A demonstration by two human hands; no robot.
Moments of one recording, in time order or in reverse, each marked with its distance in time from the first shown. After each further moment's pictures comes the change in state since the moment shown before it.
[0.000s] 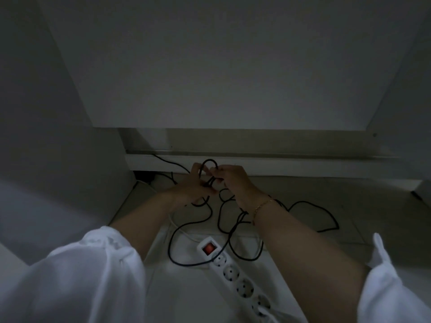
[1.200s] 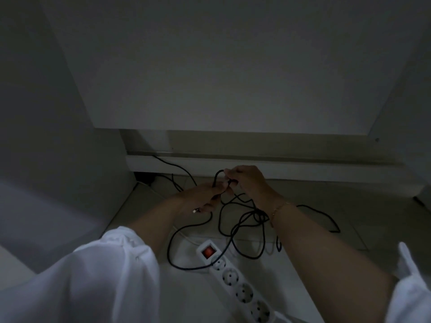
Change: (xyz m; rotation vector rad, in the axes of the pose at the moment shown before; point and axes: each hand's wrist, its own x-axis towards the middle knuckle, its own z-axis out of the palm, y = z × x) left_hand -0.010 0.015 0.018 -0.122 -0.264 -0.069; right_hand 0.008 0.007 -0.036 -0.176 0.026 -0.127
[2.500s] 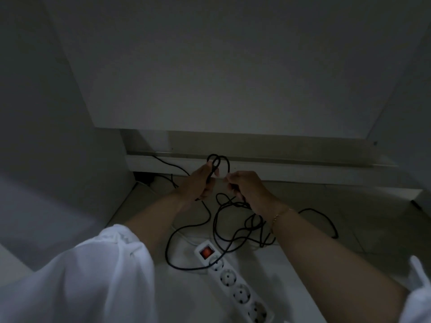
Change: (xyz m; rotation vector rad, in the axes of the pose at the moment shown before) left_hand 0.016 0.000 -0.008 -0.229 0.274 0.213; right_hand -0.010 -0.003 0.002 0.103 -0.045 0.147
